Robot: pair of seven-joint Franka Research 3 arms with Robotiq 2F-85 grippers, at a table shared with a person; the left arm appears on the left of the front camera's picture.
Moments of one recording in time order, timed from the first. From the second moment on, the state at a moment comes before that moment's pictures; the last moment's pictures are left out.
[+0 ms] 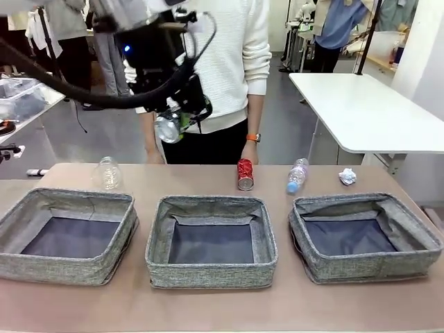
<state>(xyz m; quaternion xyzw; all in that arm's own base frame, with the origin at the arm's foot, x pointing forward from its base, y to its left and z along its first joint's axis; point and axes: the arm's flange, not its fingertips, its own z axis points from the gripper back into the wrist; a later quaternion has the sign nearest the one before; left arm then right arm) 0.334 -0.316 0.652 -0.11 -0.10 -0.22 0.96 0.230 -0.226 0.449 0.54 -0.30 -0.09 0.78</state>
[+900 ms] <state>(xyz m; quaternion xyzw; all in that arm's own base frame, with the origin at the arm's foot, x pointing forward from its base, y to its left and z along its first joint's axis) 0.266 -0.344 0.823 -0.13 -0.13 -0.20 0.96 0.230 -0.226 0.449 0.54 -0.30 -0.09 0.78</state>
